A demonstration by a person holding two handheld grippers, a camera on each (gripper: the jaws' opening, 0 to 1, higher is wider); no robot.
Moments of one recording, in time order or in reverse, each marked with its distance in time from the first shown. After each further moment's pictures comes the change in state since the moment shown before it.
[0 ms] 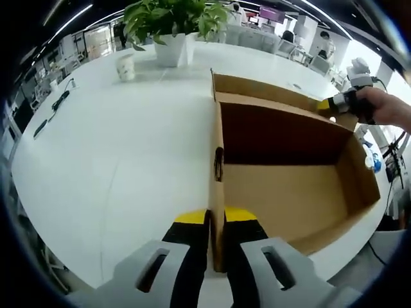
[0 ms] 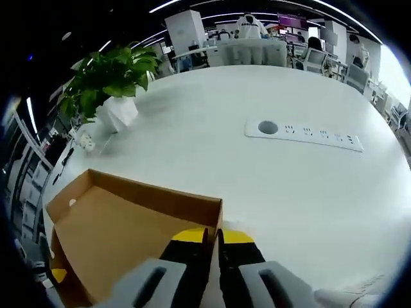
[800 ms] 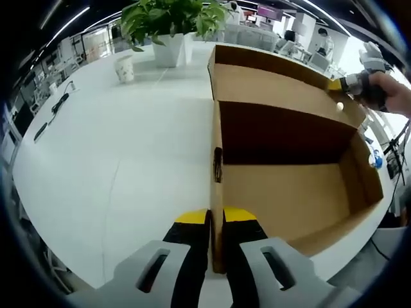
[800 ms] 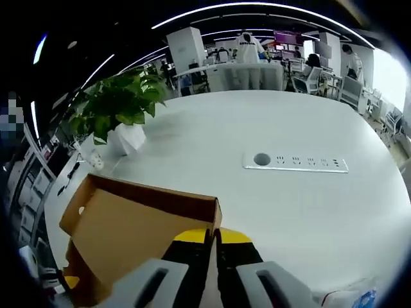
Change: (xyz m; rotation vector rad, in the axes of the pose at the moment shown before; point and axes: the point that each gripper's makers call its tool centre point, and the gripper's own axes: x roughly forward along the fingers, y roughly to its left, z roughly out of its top) left arm -0.001 0.001 0.001 0.013 0.007 0.008; right arm -0.045 0.010 0.040 -0.022 -0.133 0.004
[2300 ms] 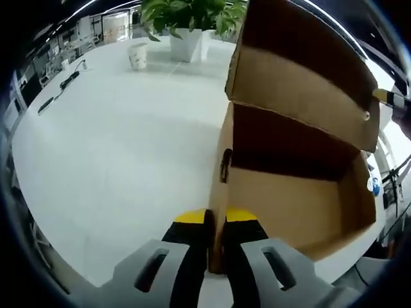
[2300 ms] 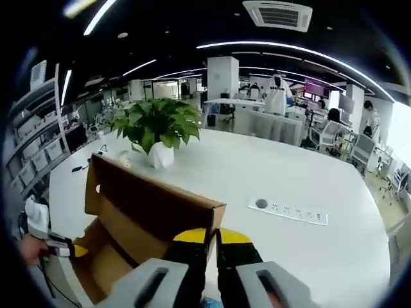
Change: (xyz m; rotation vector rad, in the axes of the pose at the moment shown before) left arm 0.006 -0.010 0.003 -0.165 0.003 0.015; right arm -0.100 0.026 0.024 -0.263 -0.199 0.051
